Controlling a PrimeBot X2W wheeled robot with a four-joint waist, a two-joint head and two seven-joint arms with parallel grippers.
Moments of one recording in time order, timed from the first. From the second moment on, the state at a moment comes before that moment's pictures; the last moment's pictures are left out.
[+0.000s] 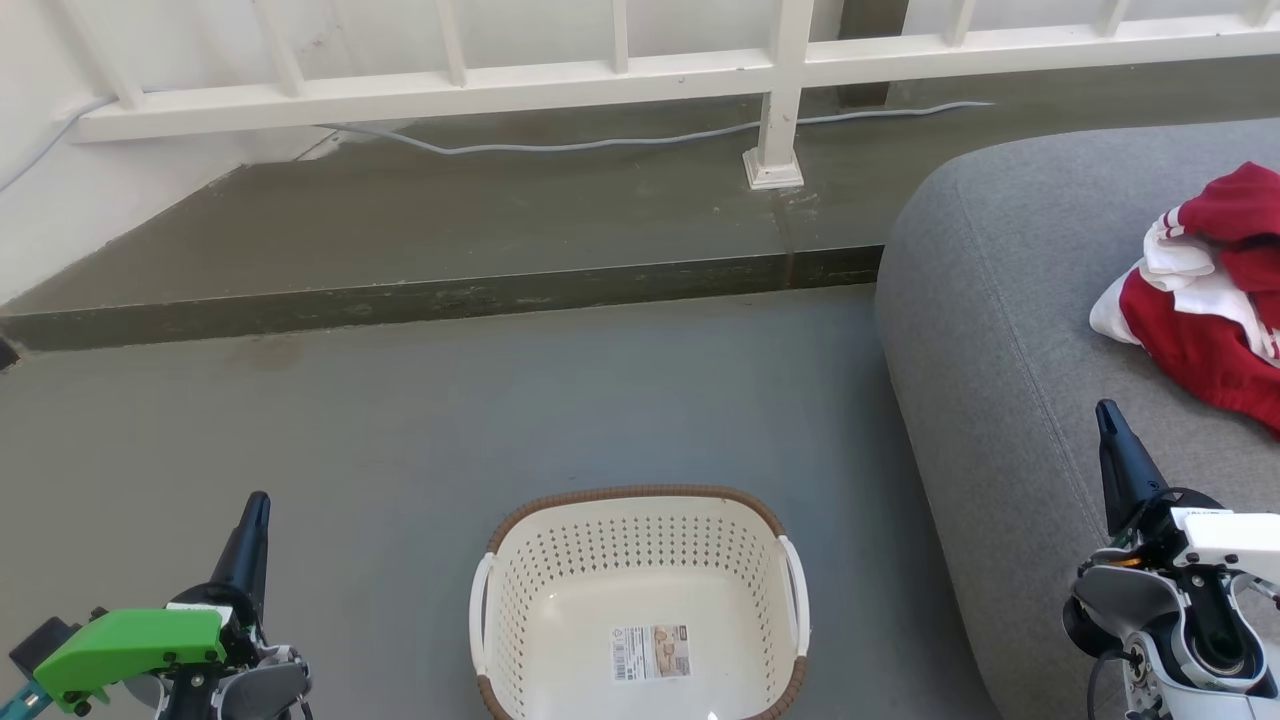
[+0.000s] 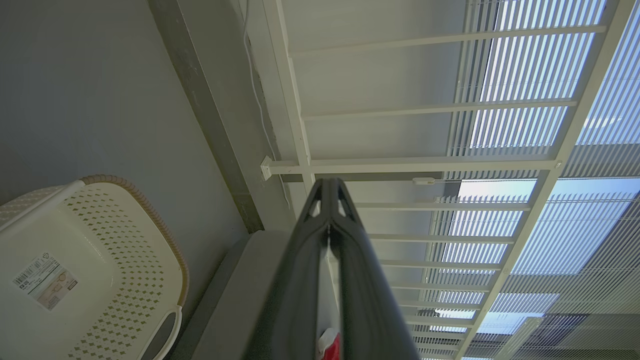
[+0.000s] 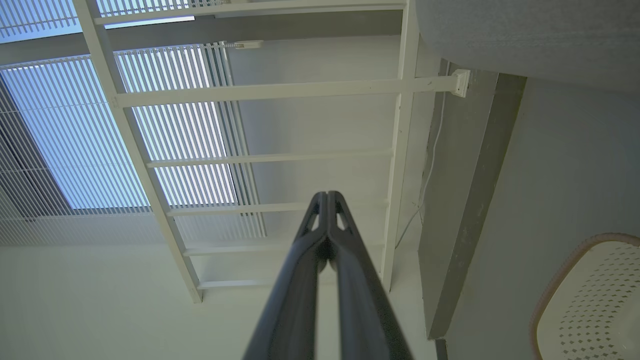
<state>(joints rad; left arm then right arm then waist) -0.05 0.08 0.03 0.28 -1.66 -0.12 0.07 -0.06 -0.04 -0.14 0.28 1.60 0.11 0.12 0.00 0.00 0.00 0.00</state>
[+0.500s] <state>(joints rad) -0.05 0.08 0.03 0.28 -1.66 -0.12 0.07 -0.06 -0.04 -0.14 0.28 1.60 0.11 0.12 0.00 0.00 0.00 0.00</state>
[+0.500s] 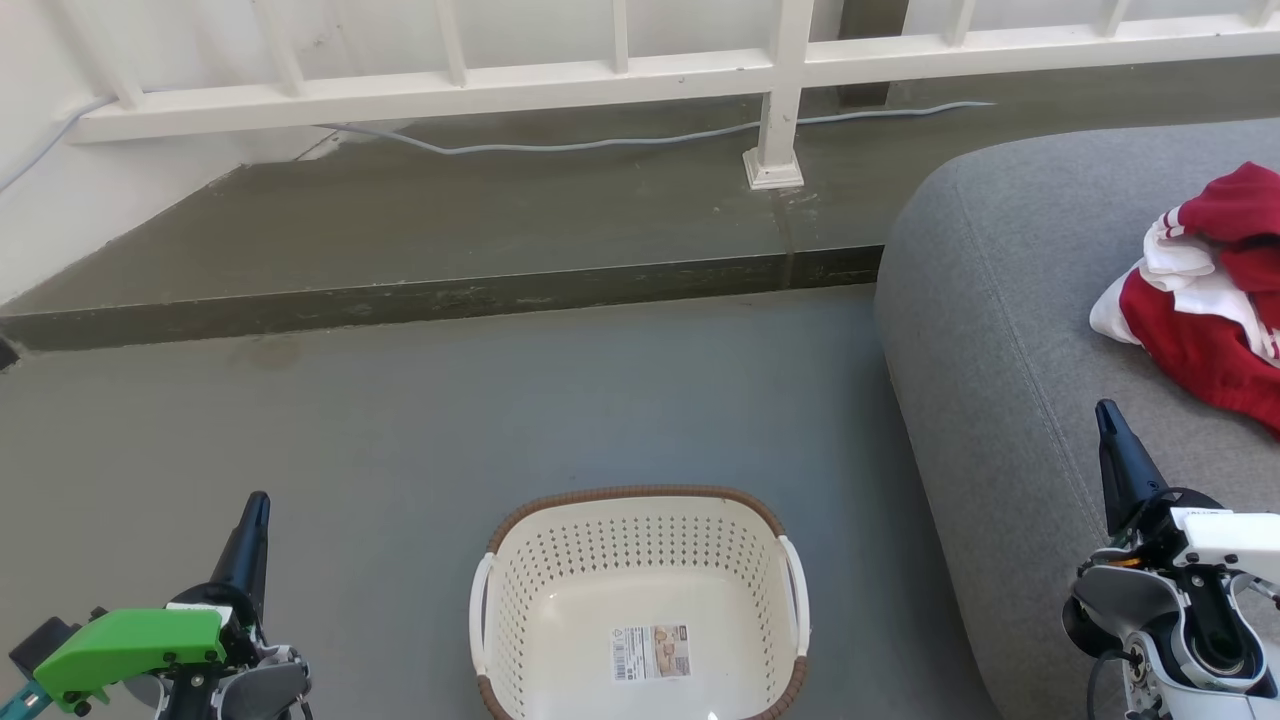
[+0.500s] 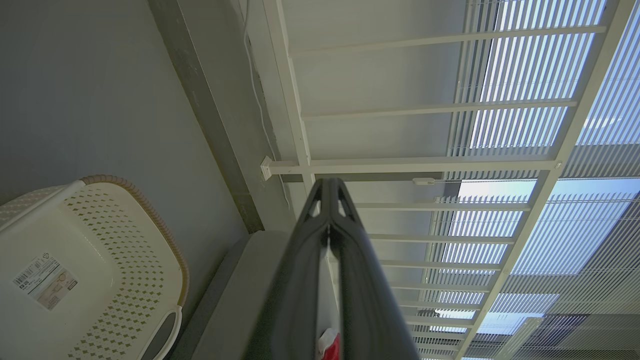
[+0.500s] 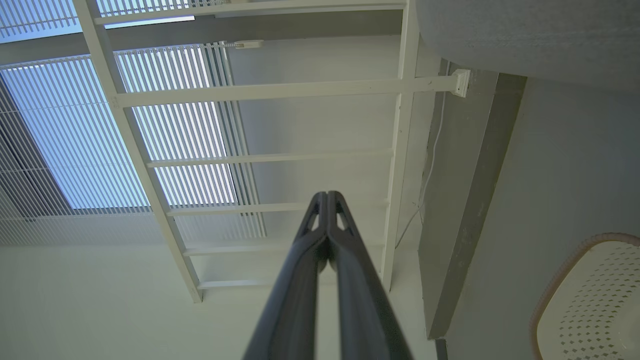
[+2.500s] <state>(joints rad) -0.06 0.07 0.03 0.28 -1.66 -0.12 0.07 -0.06 -0.04 -0.14 0.28 1.60 0.11 0.12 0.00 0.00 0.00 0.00</state>
